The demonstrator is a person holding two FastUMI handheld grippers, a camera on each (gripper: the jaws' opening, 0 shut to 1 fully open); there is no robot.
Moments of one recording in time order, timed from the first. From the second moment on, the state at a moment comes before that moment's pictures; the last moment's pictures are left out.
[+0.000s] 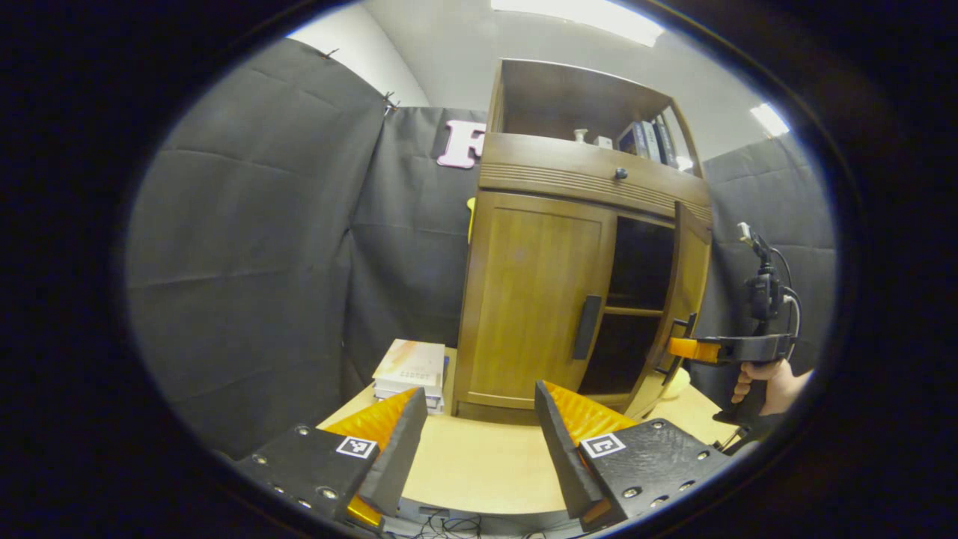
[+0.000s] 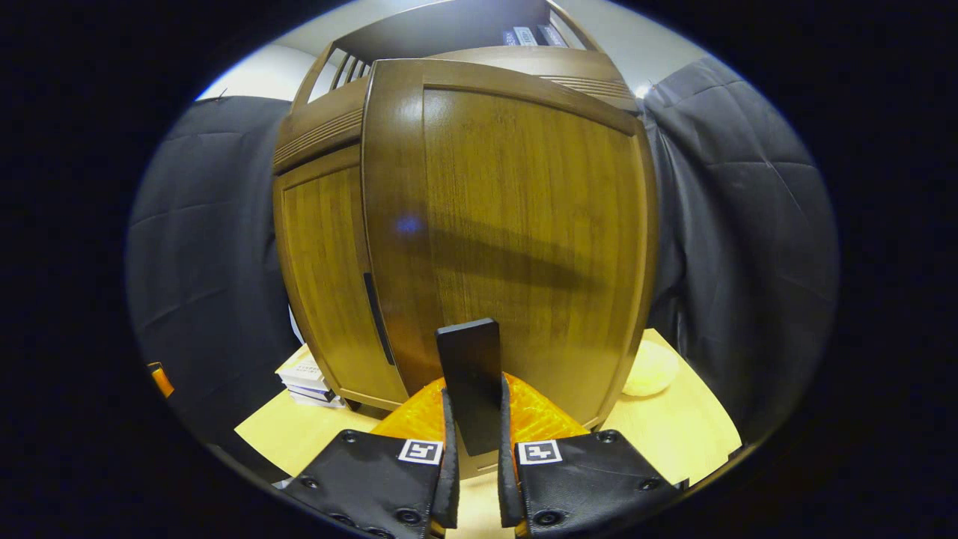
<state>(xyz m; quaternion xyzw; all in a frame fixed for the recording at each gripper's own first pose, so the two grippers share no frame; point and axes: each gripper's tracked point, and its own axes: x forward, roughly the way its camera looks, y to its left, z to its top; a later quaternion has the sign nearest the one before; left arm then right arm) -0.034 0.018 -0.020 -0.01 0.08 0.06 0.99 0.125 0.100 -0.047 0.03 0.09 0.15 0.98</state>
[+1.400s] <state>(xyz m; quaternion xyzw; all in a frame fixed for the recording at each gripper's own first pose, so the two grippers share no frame) 0.019 -0.152 -0.047 -0.02 0.11 -0.03 0.99 0.073 -0.060 -0.062 -0.04 0.06 0.17 0.98</state>
